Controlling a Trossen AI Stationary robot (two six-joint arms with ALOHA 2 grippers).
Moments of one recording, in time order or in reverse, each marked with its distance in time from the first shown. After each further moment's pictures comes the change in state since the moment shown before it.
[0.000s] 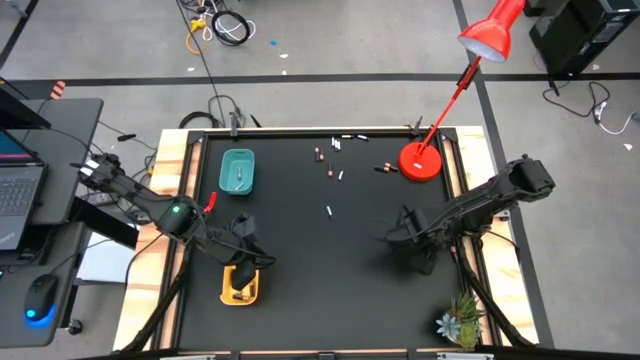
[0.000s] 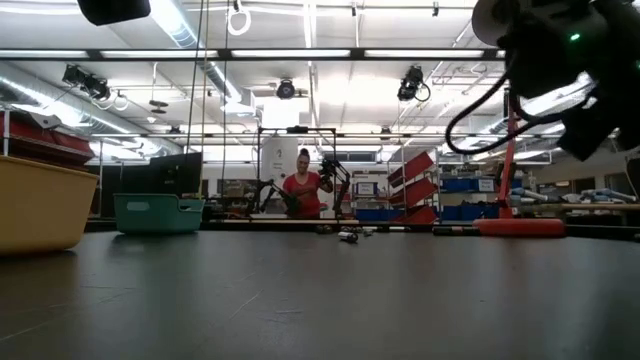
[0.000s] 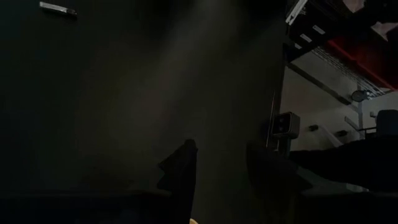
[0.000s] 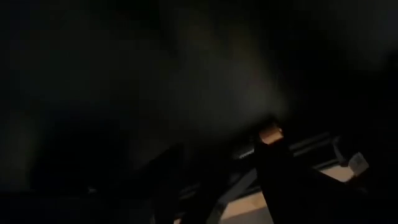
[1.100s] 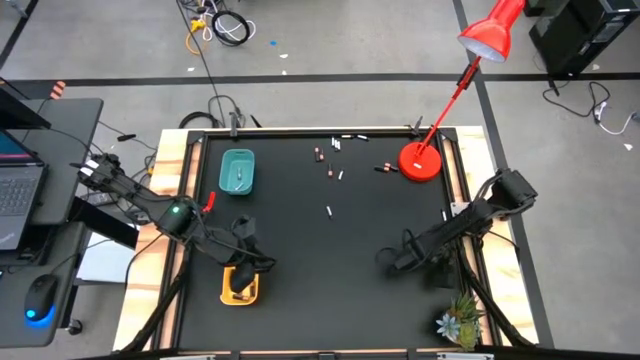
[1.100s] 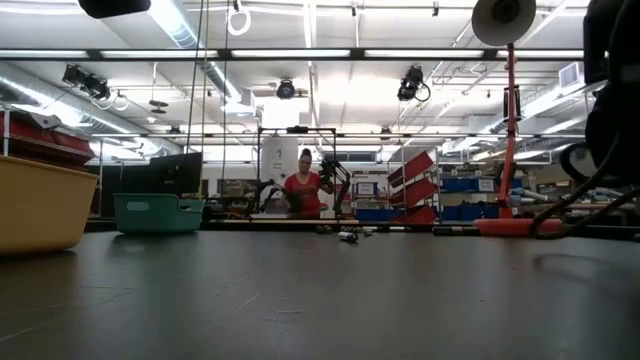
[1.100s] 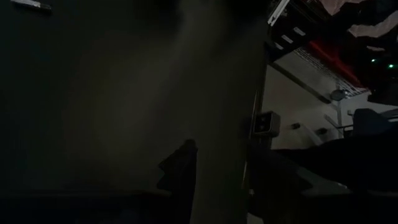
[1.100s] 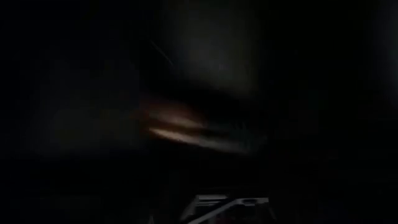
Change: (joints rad) left arm -0.001 0.000 0.000 0.045 0.045 -0.018; right arm 0.191 0.195 -0.145 0.186 -0.091 -0.291
